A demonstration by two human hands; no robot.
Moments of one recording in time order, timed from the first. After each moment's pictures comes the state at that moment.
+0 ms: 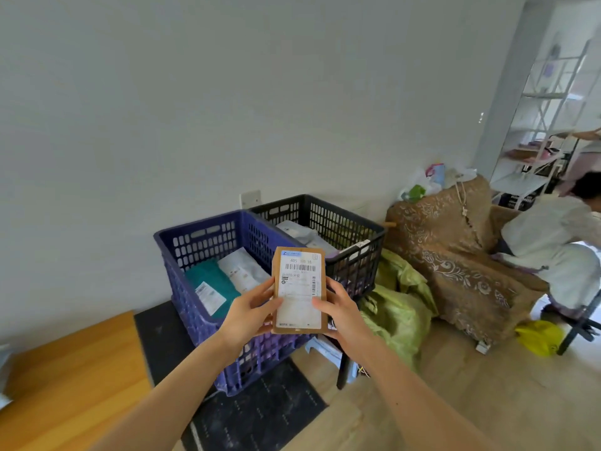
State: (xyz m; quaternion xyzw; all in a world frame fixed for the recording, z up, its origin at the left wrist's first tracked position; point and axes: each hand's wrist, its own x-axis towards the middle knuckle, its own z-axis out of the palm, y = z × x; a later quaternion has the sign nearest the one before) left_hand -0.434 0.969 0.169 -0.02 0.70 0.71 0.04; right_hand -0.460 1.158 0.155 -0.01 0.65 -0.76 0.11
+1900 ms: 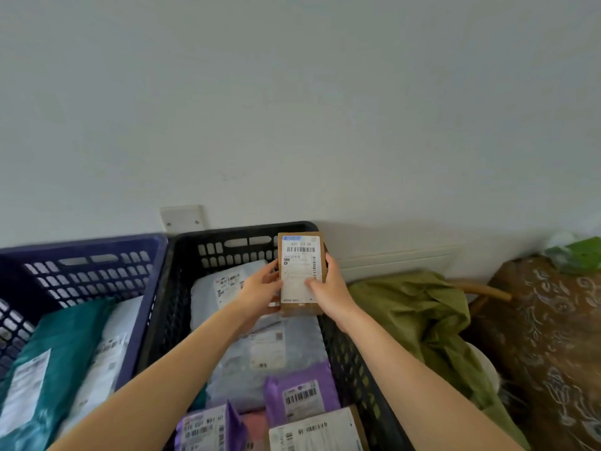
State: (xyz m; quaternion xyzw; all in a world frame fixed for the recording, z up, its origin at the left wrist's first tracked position) left_hand -1.046 1.113 0.121 -0.28 0.66 0.70 -0.04; right_hand -1.131 1.236 0.112 -0.16 0.79 -0.56 0.20
